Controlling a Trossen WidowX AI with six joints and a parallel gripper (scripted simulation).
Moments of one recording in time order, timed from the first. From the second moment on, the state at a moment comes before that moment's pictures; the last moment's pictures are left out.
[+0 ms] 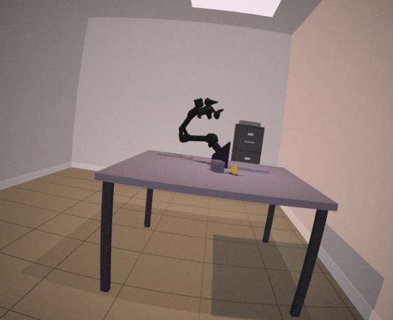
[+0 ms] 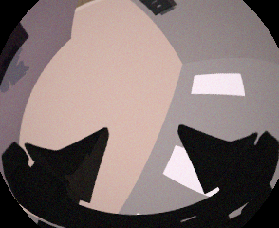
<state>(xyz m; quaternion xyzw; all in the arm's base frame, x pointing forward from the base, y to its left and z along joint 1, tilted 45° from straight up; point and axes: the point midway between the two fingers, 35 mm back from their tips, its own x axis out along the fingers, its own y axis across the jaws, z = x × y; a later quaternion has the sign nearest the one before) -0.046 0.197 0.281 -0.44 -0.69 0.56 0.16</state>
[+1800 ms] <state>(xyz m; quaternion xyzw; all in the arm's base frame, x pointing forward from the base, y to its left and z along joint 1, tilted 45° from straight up) 0.313 0.138 -0.044 0.48 -0.69 0.03 -0.55</state>
